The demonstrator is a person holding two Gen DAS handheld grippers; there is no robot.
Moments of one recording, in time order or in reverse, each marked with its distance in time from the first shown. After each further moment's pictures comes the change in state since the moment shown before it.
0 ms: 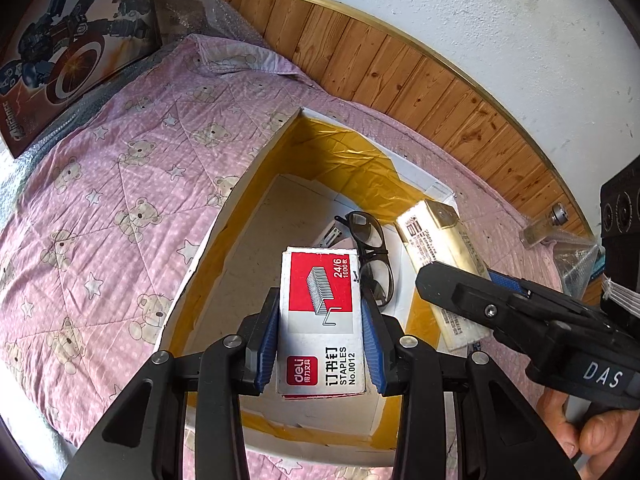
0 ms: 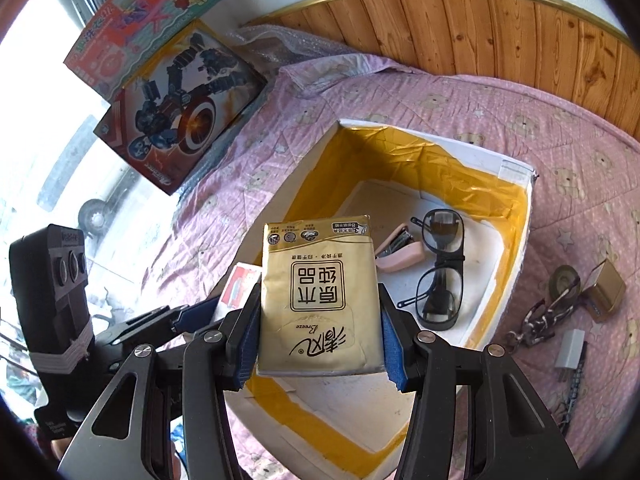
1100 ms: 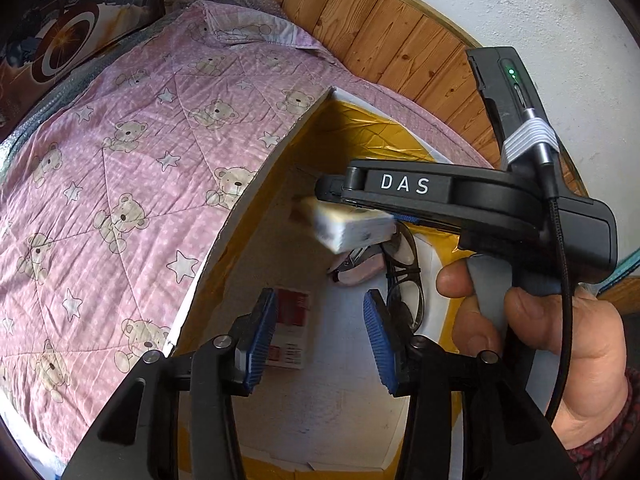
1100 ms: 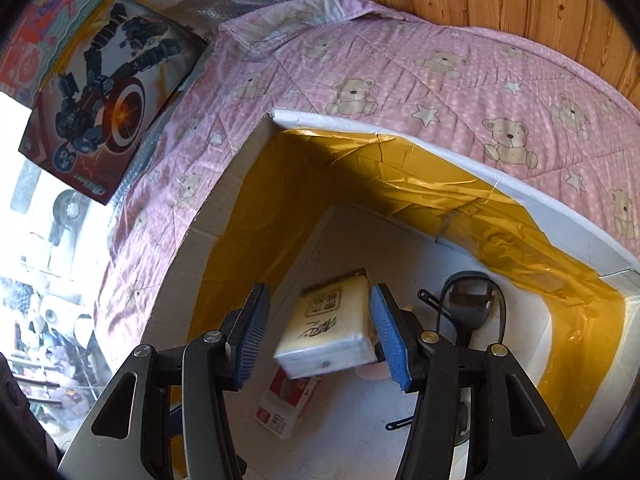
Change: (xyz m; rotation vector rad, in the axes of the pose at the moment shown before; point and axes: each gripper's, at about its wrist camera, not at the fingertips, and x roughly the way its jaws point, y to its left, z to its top) left arm 0.058 0.024 0.028 -0.055 0.082 0.016; right arm 0.144 -0.041 0.084 0.064 0.165 -0.076
